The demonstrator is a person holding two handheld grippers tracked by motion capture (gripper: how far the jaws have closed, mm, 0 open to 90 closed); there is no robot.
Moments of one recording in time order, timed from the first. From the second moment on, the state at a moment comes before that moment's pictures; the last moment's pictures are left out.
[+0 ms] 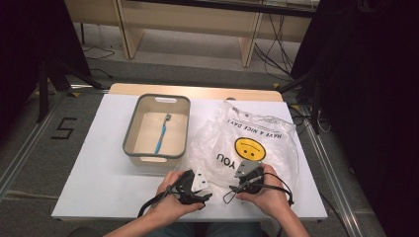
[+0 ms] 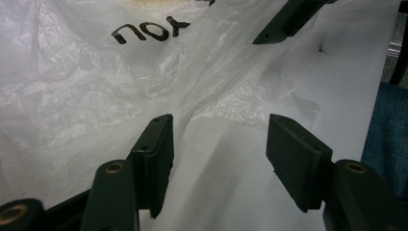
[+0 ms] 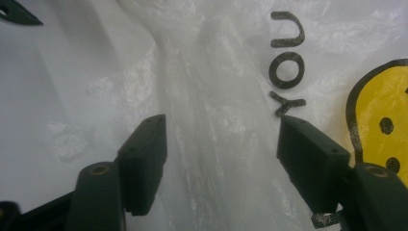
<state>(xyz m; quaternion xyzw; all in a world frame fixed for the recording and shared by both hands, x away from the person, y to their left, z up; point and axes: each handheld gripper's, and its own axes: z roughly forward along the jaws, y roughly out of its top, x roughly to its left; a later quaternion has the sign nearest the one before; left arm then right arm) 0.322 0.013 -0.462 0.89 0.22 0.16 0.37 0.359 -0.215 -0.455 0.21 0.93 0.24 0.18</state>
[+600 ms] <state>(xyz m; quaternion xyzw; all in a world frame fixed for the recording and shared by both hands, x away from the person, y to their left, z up) 0.316 0.002 -0.457 0.88 0.20 0.15 0.40 0.362 -0.224 -0.436 0.26 0.89 0.31 0.20</state>
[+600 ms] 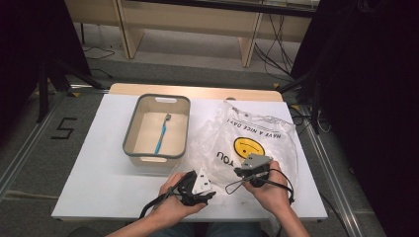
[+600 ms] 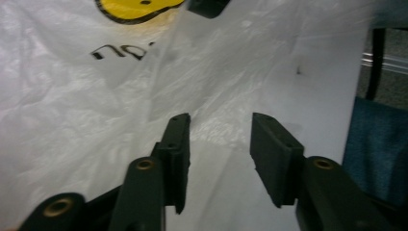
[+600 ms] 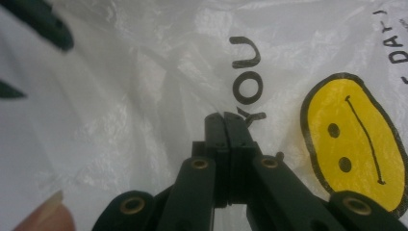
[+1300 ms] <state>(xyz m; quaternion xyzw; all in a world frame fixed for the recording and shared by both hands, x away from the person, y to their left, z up) 0.339 -0.047 -0.488 0.91 0.17 0.21 0.32 0.371 -0.234 -0.408 0.37 0.82 0.37 0.25</state>
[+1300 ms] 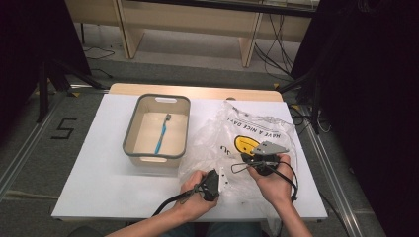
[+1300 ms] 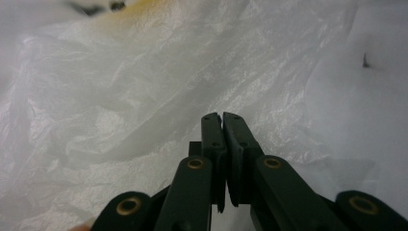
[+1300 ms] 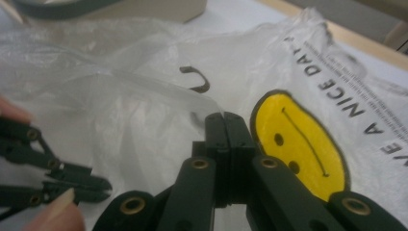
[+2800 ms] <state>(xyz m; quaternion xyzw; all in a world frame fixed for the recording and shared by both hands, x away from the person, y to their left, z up) 0.361 -0.018 -0.480 0.89 0.22 0.24 0.31 0.393 -0.228 -0.380 0.41 0.75 0.40 0.32</state>
